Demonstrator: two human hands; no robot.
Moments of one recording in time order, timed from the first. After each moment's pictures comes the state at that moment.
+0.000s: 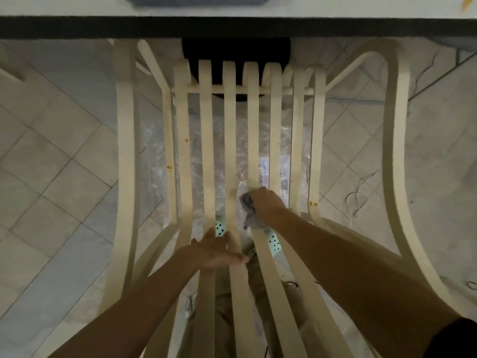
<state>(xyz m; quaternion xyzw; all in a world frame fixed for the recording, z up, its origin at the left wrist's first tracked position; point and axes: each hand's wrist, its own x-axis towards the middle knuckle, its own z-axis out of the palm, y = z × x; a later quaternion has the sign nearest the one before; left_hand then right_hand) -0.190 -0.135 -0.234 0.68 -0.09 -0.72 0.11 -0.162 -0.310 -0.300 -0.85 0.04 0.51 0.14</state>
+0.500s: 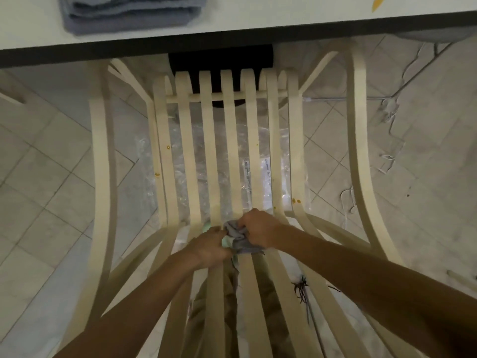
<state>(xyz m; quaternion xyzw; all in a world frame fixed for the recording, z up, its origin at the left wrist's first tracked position) -0.202 -0.171 -0.229 0.72 -0.05 -0.66 0.19 -0.207 -0.339 -0.257 -0.82 -0.06 0.53 0.20</state>
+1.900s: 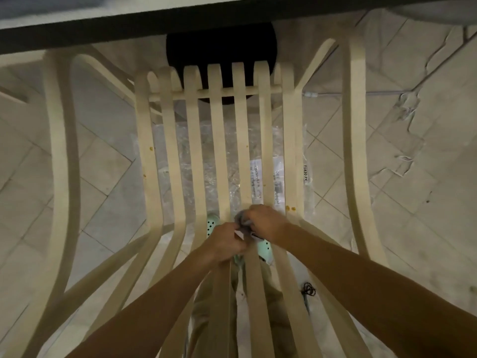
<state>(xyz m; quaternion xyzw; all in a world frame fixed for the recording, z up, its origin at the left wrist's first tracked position) -0.207 -0.256 -0.270 0.77 0.01 -0.56 0.31 -0.205 -0.402 -0.309 -0.84 -0.07 0.50 0.22</state>
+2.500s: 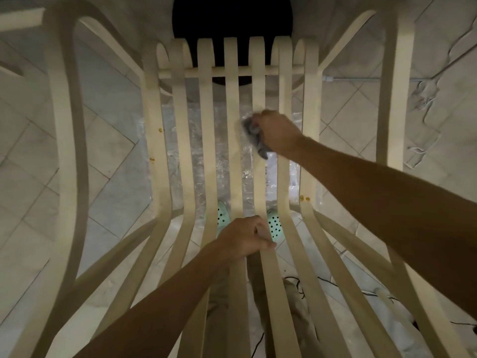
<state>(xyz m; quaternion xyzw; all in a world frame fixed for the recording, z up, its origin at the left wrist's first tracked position) -0.218 -0.249 -0.279 0.72 -0.01 -0.61 0.32 -0.053 -0.417 -0.318 -0.93 -0.05 0.31 0.18</state>
